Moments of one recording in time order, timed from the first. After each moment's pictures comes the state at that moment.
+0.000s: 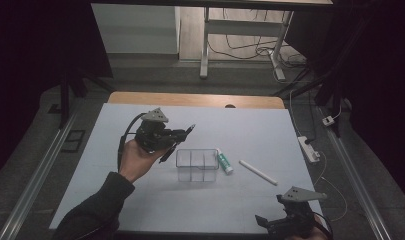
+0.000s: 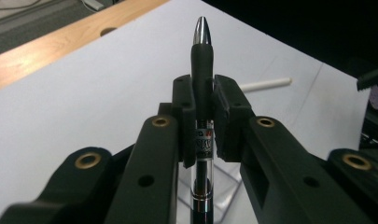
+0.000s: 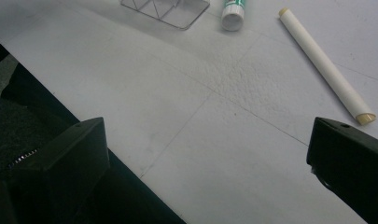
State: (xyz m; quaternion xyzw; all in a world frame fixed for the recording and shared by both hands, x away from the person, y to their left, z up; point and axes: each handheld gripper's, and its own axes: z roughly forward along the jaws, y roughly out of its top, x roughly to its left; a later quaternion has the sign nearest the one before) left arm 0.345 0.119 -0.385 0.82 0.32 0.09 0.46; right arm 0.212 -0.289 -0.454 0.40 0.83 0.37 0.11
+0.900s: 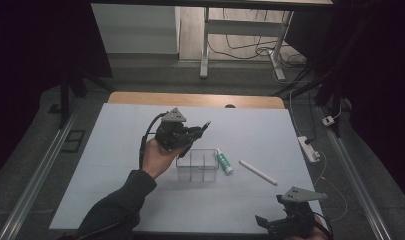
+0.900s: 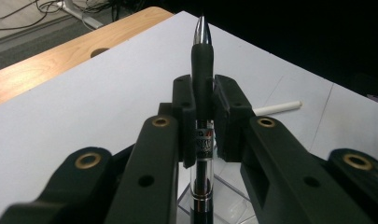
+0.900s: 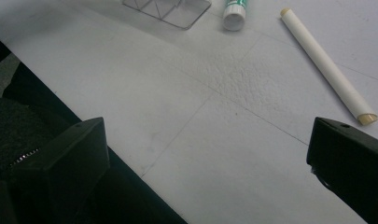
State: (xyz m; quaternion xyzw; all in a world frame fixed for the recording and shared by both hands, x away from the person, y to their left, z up) left arm 0.365 0.081 -0.410 0.81 0.32 0.10 0.49; right arm 0.212 -0.289 -0.454 0.39 0.84 0.37 0.11
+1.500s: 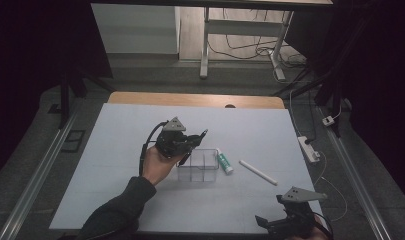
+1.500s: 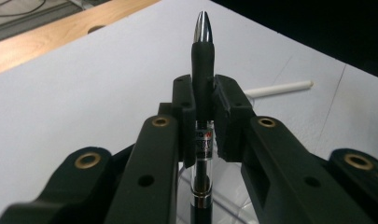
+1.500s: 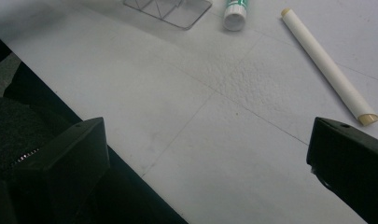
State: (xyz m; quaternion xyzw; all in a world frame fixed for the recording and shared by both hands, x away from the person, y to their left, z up) left arm 0.360 0.085 -0.438 0.81 0.33 0.10 0.47; right arm 0.212 -0.289 -0.454 0.39 0.84 0.37 0.10
